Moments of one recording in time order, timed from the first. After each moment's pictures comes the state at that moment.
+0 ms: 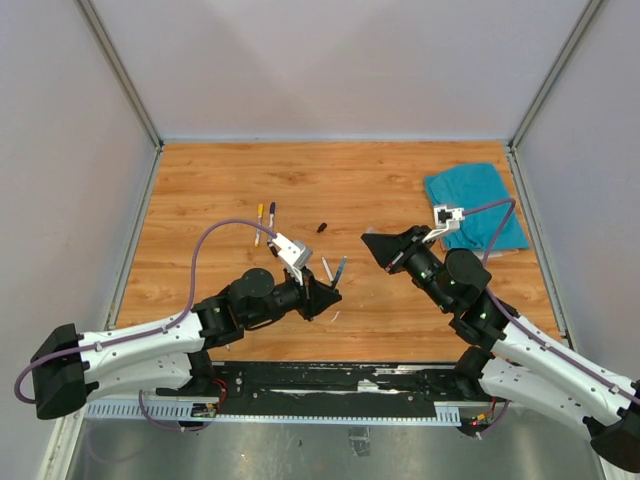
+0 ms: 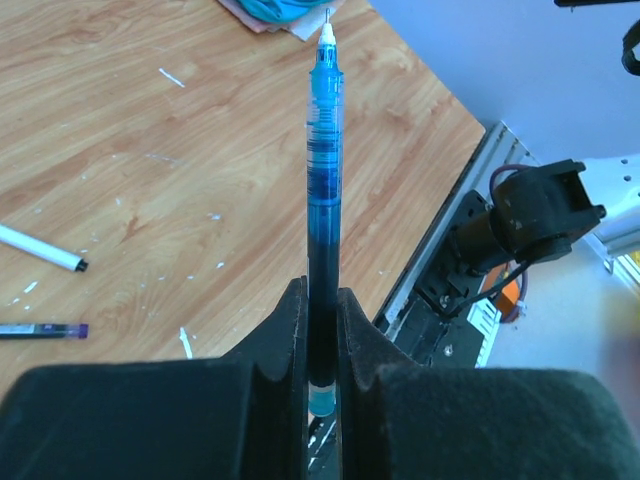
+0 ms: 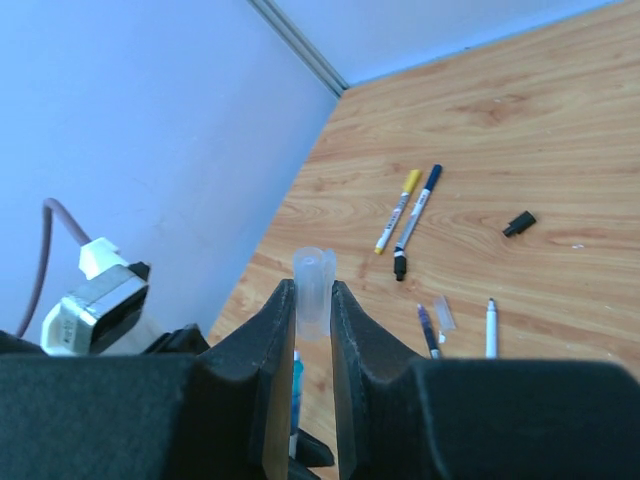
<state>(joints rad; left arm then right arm) -1.08 0.91 0.48 0.25 -0.04 -0.53 0.85 0.72 0.58 0.18 0.23 0.70</state>
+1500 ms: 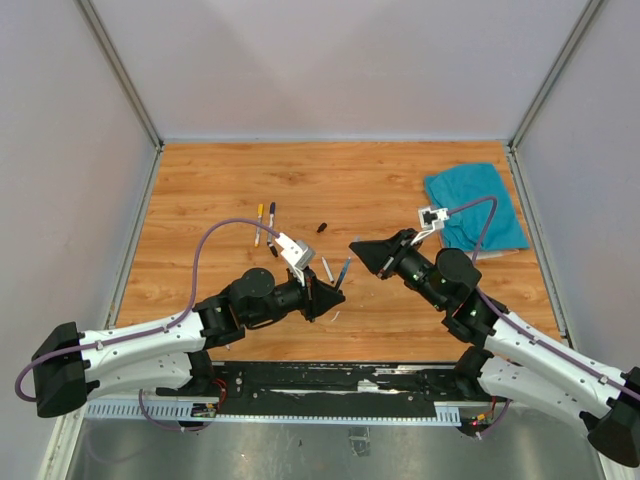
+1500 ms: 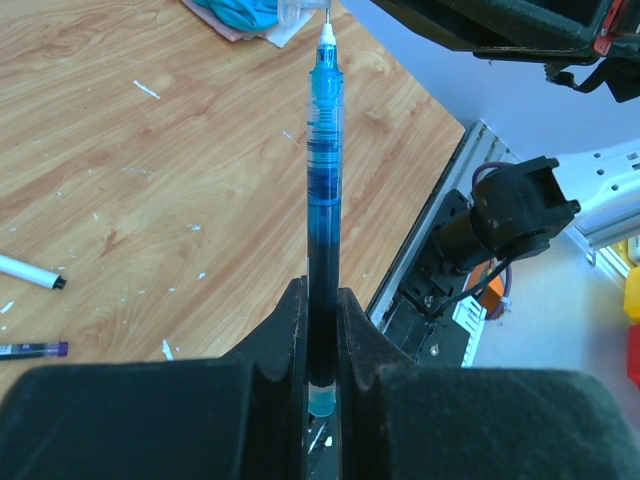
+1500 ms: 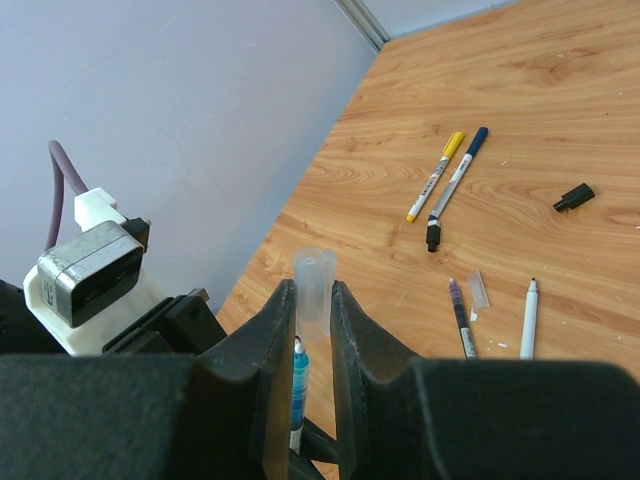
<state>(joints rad) -1.09 0.93 0.49 0.28 -0.01 -0.52 0.85 0.78 0.54 0.28 0.08 0.72</state>
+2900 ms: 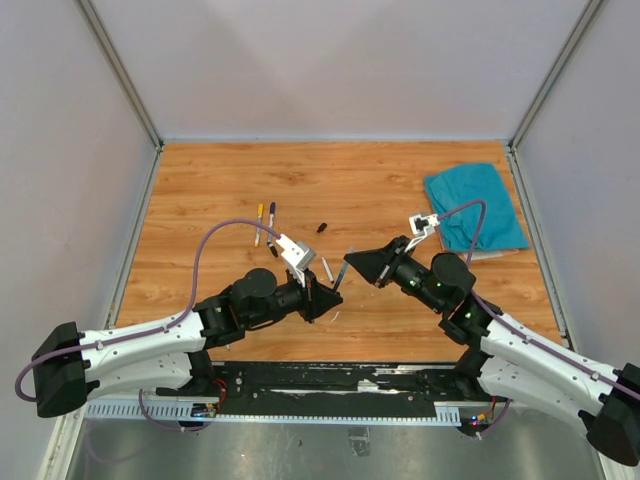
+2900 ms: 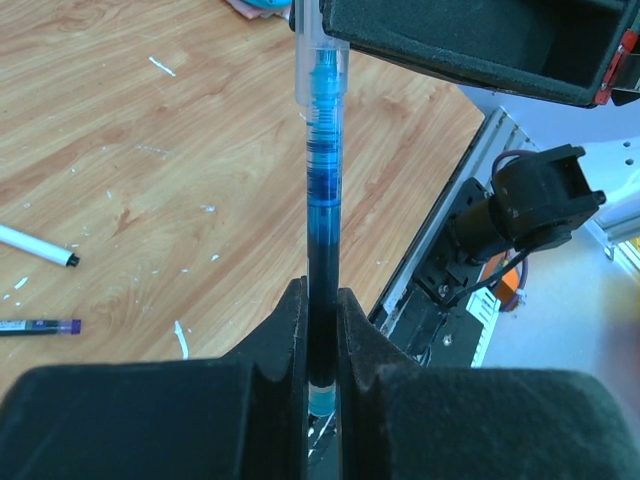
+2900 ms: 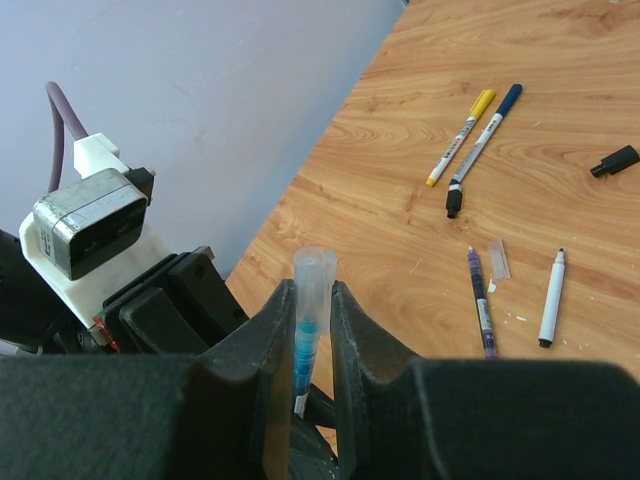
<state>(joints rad) -1.09 0.93 0.49 0.25 -0.02 -0.52 0.85 0.79 0.48 0.34 -0.03 0.74</state>
